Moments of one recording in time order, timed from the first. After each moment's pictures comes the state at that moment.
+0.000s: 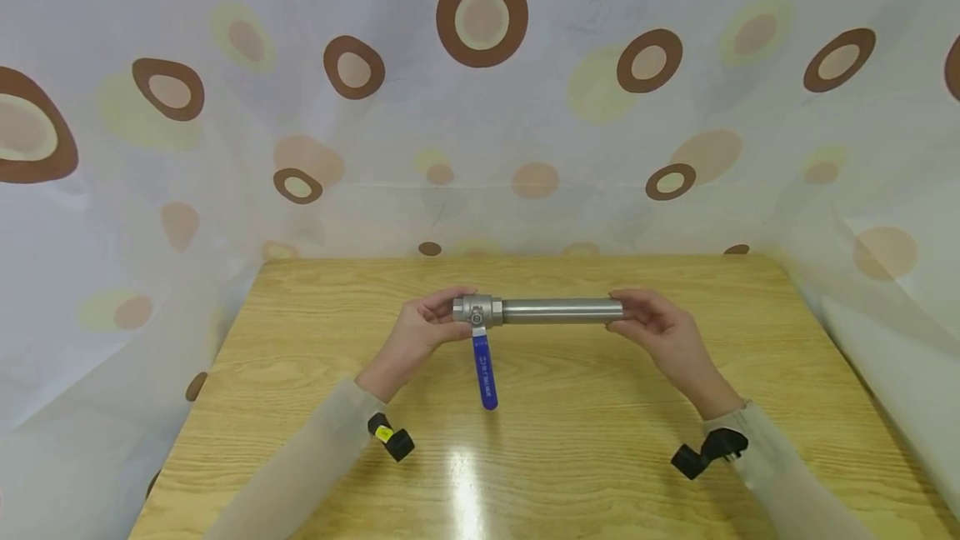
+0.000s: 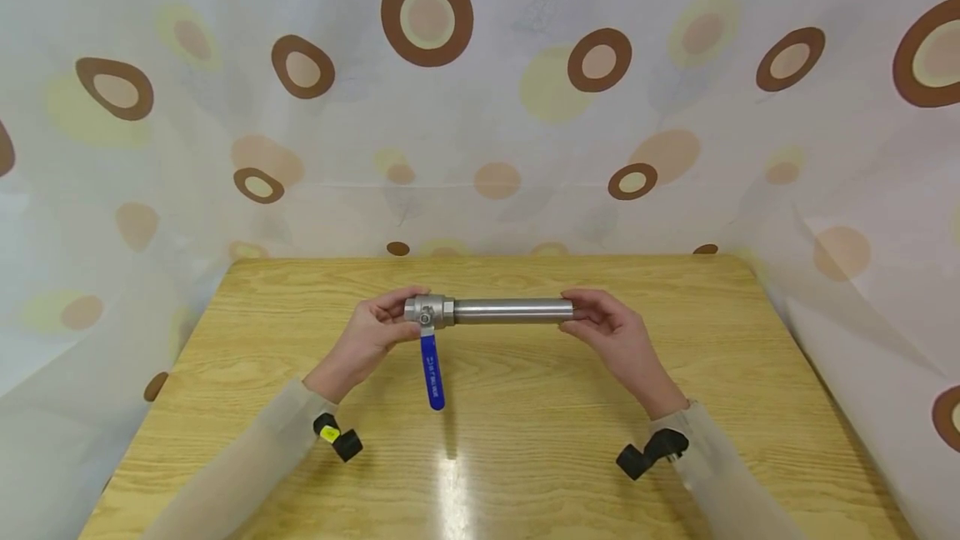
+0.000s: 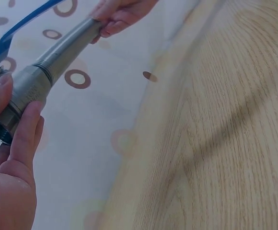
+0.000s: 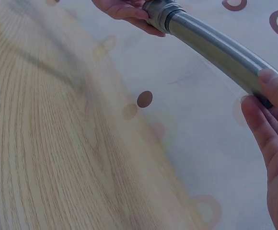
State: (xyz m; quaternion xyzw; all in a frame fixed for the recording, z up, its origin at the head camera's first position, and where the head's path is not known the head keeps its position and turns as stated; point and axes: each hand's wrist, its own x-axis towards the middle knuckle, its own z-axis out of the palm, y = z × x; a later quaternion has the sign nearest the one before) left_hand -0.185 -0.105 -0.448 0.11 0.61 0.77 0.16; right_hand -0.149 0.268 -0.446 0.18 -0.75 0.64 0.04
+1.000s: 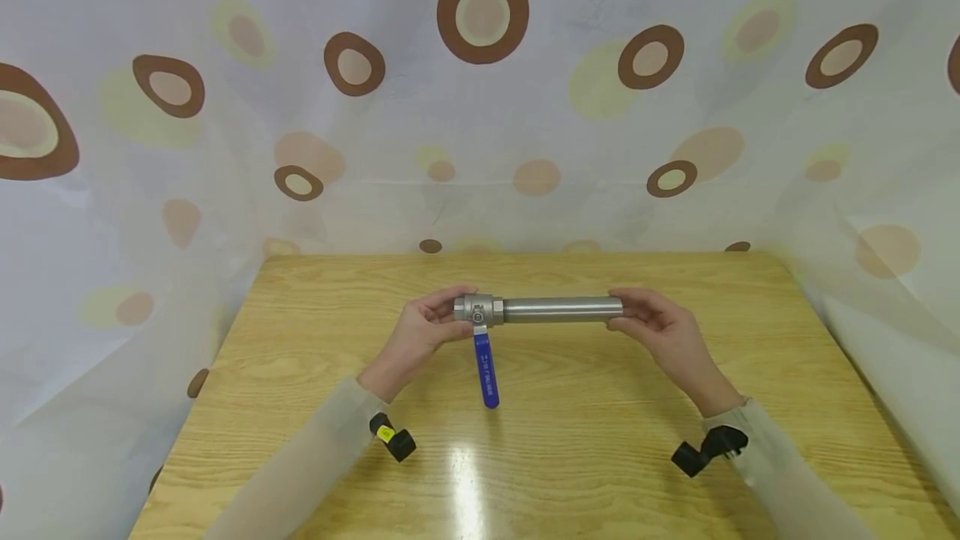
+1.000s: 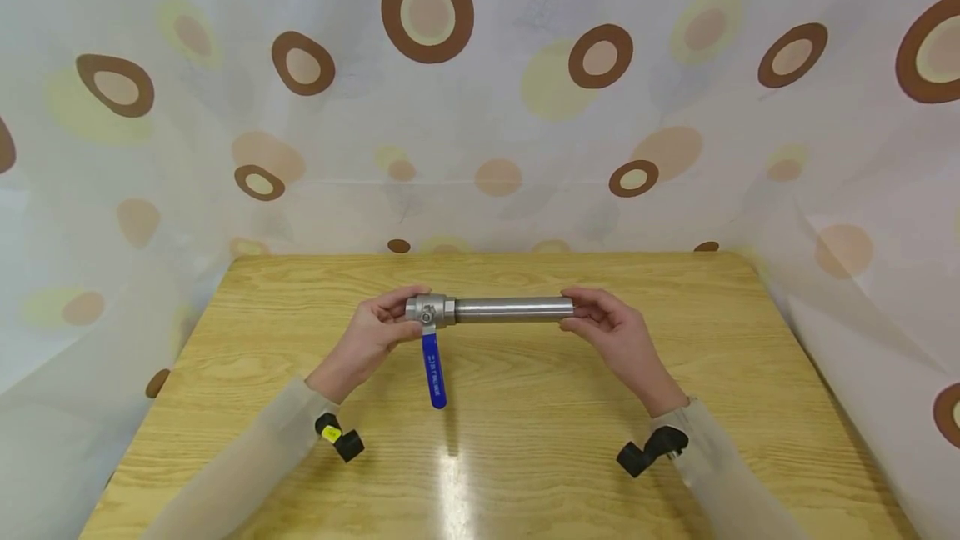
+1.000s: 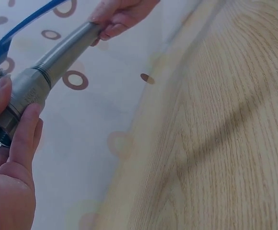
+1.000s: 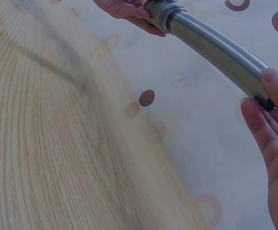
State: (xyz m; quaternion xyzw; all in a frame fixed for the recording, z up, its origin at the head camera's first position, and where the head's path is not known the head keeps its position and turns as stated) left_hand -0.181 -0.104 -0.448 0.11 0.61 0.77 0.16; right_hand -0.149 0.268 -0.446 0.17 -0.77 0.61 0.05
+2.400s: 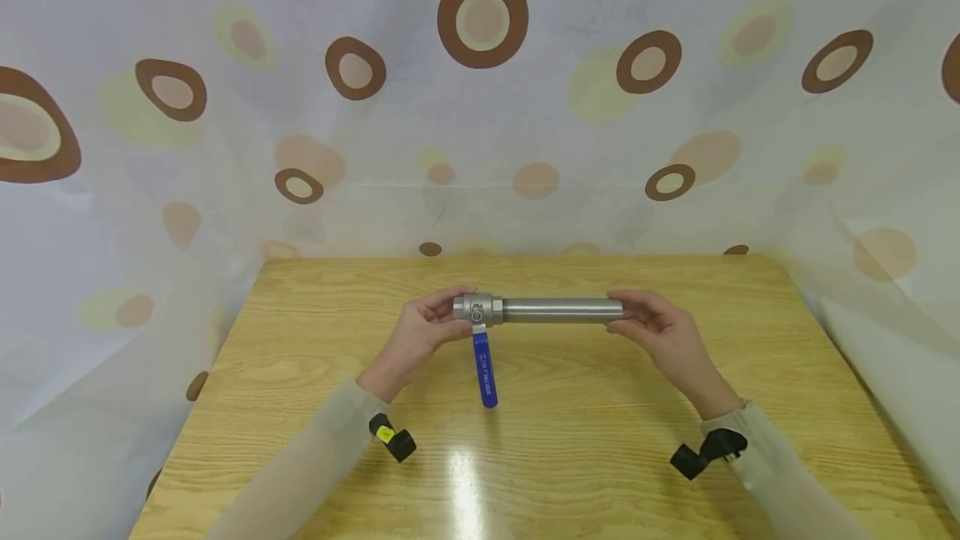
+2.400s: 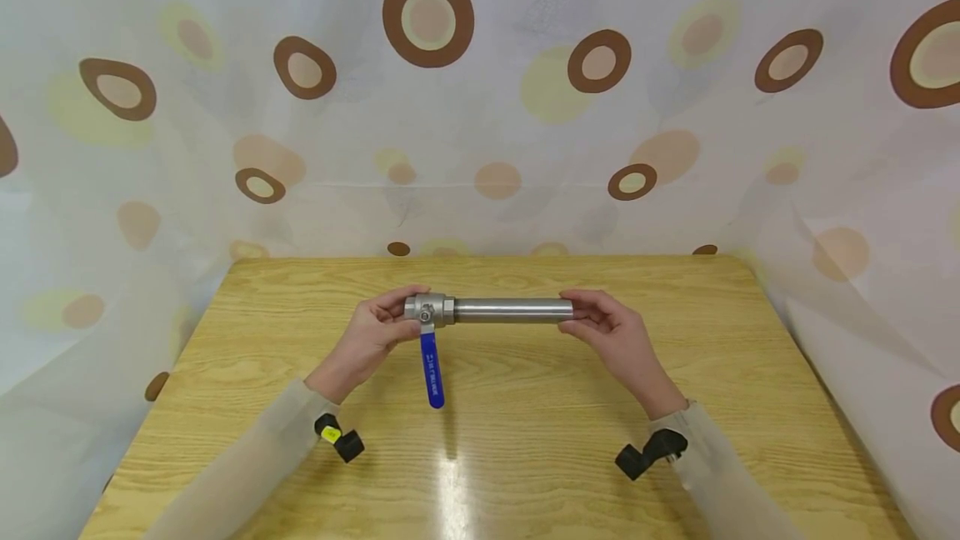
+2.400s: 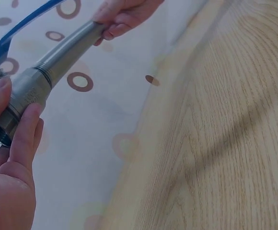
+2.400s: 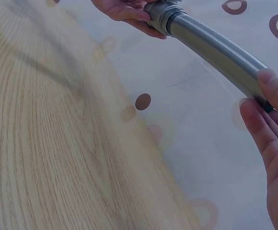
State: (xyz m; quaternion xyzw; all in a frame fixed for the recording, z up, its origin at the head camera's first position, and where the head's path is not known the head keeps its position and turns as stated) left_hand -0.184 -0.104 -0.447 0.12 0.60 0.77 0.15; right_hand -0.150 0.266 -0.442 0.17 -0.77 0.61 0.05
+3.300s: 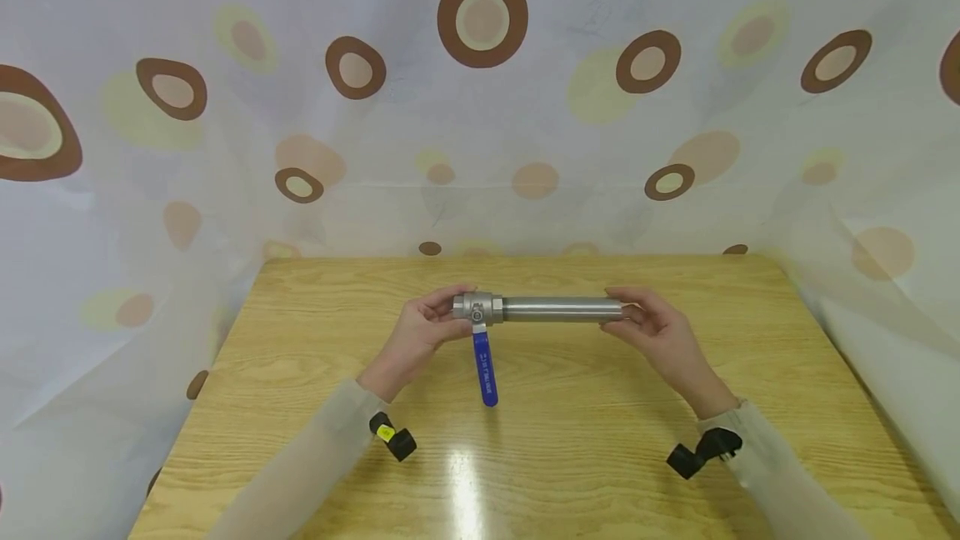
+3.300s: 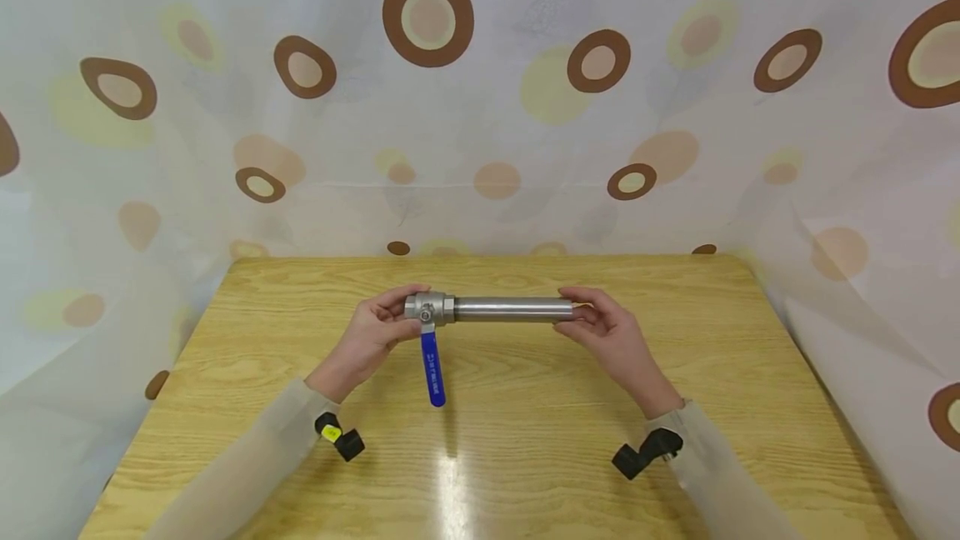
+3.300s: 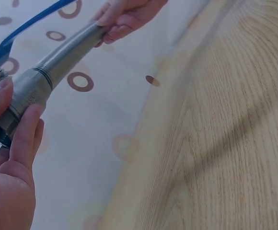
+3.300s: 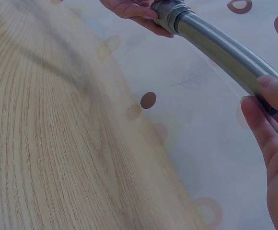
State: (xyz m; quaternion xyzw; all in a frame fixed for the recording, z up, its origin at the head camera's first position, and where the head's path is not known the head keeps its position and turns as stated) left_hand -0.183 -0.103 -0.448 0.12 0.58 0.79 0.15; right_hand -0.151 0.264 -0.445 0.19 -0.73 0.66 0.01
